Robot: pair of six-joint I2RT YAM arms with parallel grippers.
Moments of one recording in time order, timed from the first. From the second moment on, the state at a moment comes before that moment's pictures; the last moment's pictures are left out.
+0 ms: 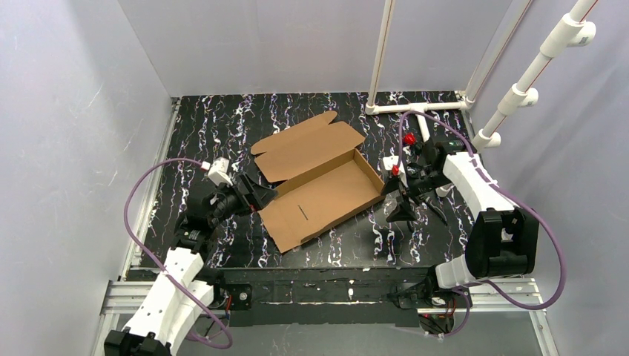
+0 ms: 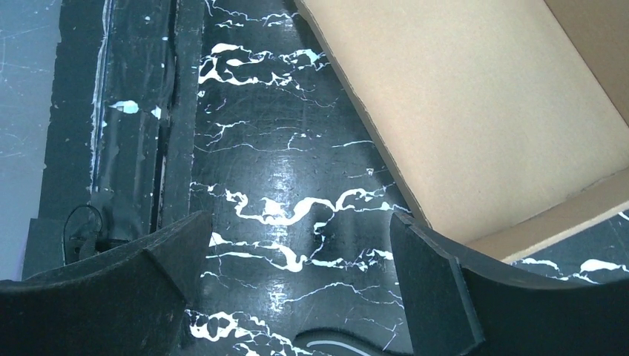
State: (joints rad) left arm -0.21 0.67 0.43 -0.11 0.42 -0.68; right arm 0.10 1.45 1.11 -1.31 -0.98 -1.53
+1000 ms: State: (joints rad) left arm -0.04 0.81 0.49 -0.20 0.53 -0.45; right arm 0.36 1.44 1.03 -1.25 -0.97 -1.57
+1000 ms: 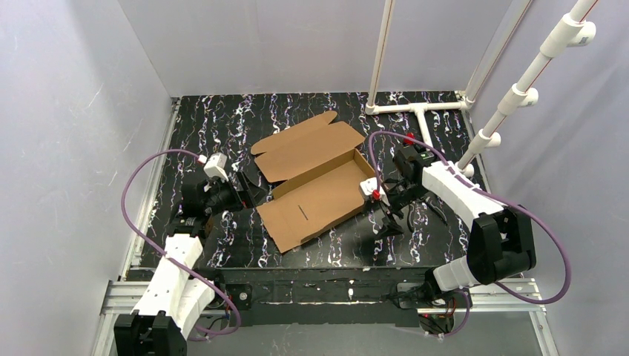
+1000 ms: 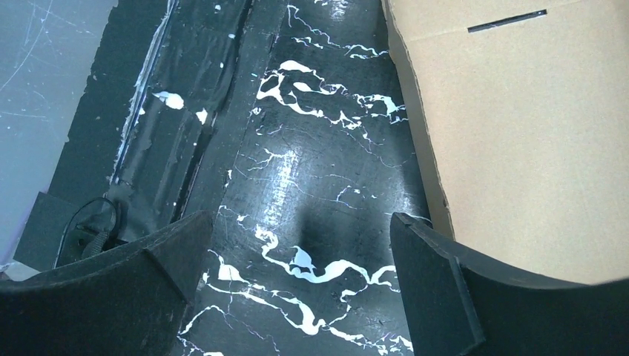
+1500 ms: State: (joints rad) left arm -0.11 0.92 0.52 -0.11 0.48 -0.37; right arm 0.51 1.47 1.04 -1.16 -0.91 -1.50
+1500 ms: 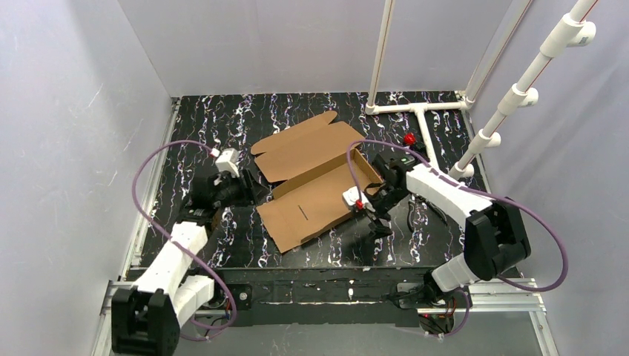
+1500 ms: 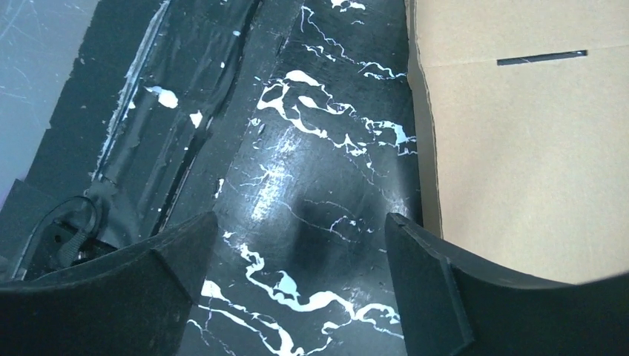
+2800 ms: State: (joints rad) left arm -0.37 1.46 0.60 0.18 0.17 -0.55; right arm 0.84 1.70 1.12 -0.75 -0.53 -1.11
